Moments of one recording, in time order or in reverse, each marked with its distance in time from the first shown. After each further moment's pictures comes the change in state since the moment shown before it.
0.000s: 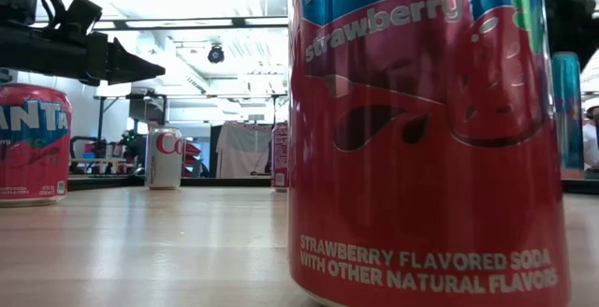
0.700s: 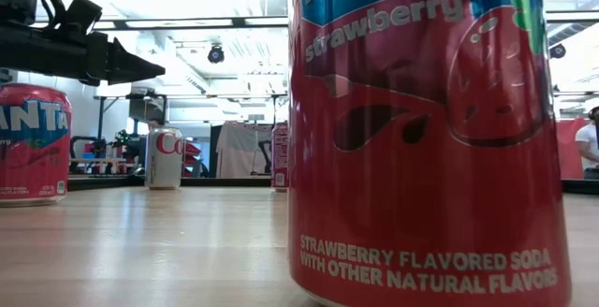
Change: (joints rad) left arm 0.000 0.000 0.000 0.000 0.000 0.000; right arm -0.154 0.095 0.501 -0.236 0.397 -0.463
